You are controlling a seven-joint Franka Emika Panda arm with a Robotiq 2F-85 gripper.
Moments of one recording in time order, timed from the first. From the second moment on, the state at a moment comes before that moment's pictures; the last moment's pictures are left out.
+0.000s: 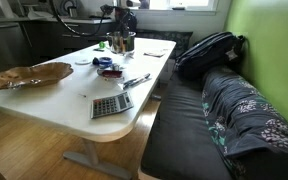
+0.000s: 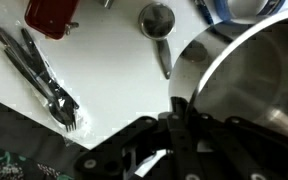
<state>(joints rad) 0.12 0.84 -0.04 -1.19 0.09 2.12 0.54</state>
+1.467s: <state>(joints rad) 0.02 1.25 -0.07 -0.65 0.14 1.99 1.18</state>
